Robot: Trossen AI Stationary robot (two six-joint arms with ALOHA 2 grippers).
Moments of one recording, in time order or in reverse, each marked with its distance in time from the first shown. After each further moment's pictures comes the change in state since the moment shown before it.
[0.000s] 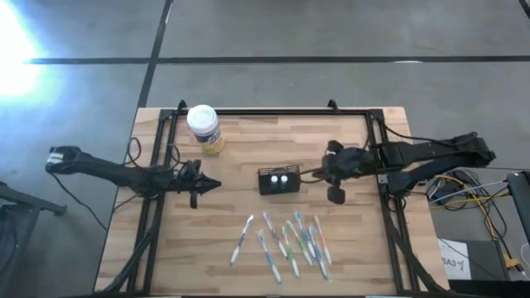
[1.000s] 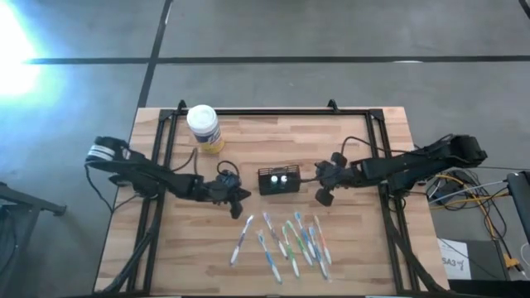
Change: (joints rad) left arm -0.041 0.847 0.487 0.013 -0.103 -0.117; right arm -0.017 0.168 -0.317 0.231 0.191 0.290
